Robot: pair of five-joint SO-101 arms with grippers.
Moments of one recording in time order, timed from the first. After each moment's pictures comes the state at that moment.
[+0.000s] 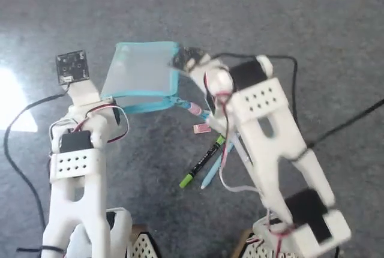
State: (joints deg) left arm -15.8 -39.7 58.1 43.6 10.2; right arm -28.8 -8.7 0.7 100.7 28.8
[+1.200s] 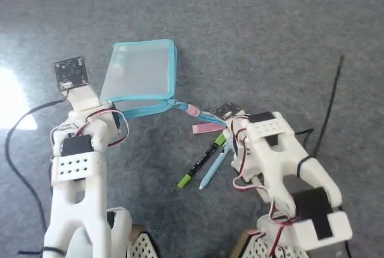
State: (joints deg) left arm -16.3 -40.1 62.0 41.0 10.8; right arm -18.0 -4.7 46.4 69.1 22.7
